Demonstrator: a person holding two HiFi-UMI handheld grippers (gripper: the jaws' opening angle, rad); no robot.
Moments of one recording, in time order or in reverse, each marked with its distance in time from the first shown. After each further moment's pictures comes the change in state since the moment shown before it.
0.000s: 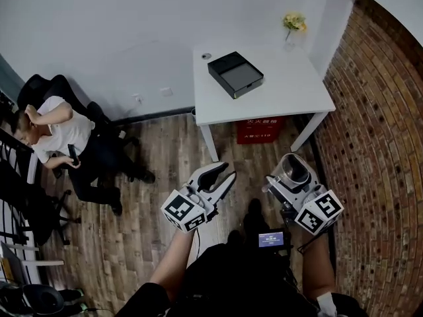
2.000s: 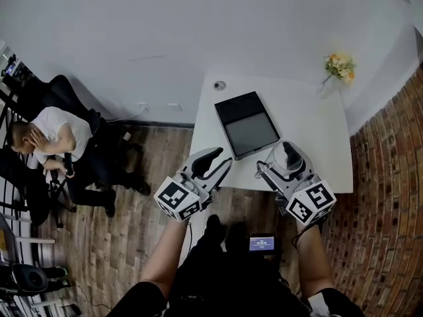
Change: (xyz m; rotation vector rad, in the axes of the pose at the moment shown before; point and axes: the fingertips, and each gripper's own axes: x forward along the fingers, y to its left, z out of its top) left arm 0.228 0.293 0.056 0.049 0.006 0.247; right arm 0.292 -0.267 0.074 -0.066 0.053 0.203
